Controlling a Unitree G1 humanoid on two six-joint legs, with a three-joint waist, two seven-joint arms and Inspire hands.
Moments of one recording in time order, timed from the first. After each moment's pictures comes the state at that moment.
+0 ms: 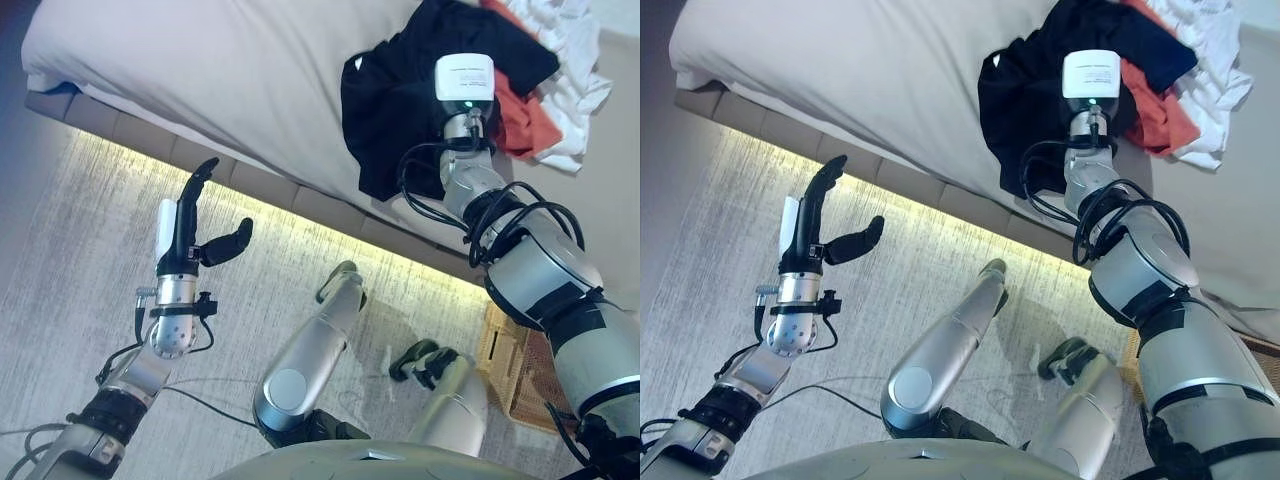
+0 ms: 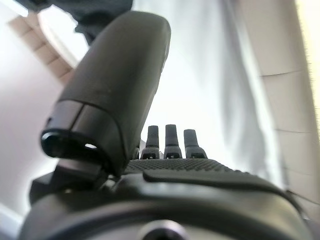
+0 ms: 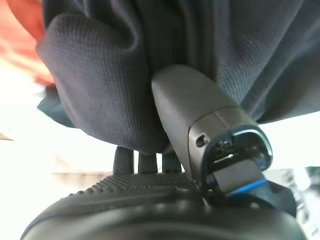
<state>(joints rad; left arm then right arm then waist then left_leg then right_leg) -0.10 0.62 -0.31 0.24 0.06 -0.47 0.60 -1.25 -0.46 0.80 1.17 -0.47 0.29 -0.53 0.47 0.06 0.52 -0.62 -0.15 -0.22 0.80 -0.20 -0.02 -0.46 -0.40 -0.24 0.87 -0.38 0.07</state>
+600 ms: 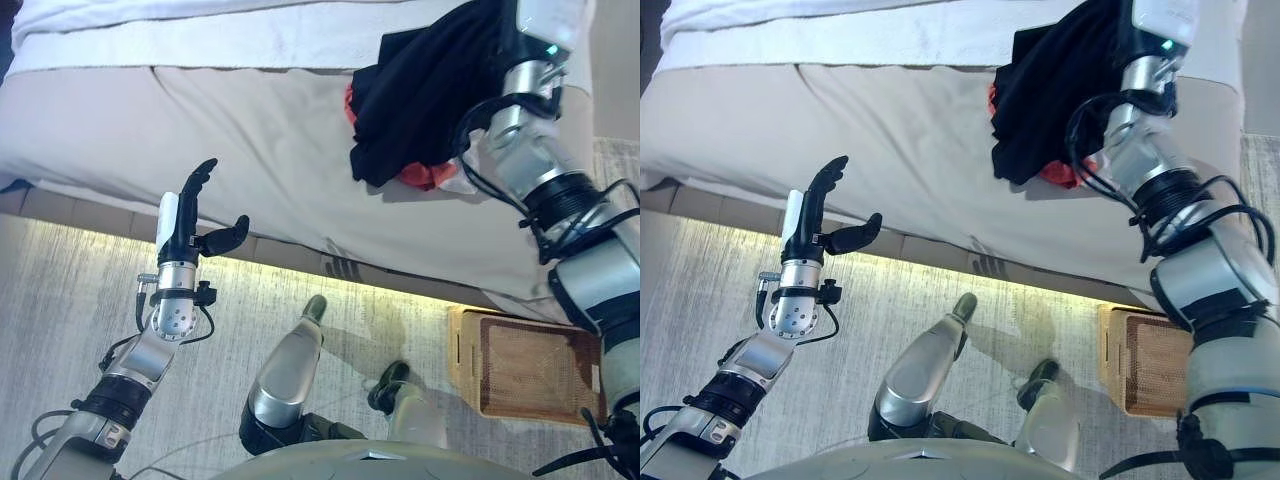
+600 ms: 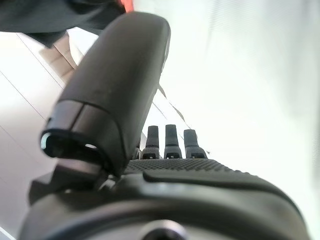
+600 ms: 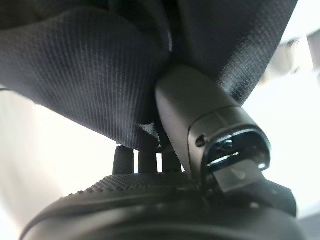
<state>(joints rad) -0.14 0.62 -0.27 0.25 0.03 -0.28 0.48 -1.23 -0.78 0.66 0.76 -0.24 0.24 -0.60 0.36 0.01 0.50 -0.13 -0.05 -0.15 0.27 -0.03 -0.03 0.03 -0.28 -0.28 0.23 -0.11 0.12</state>
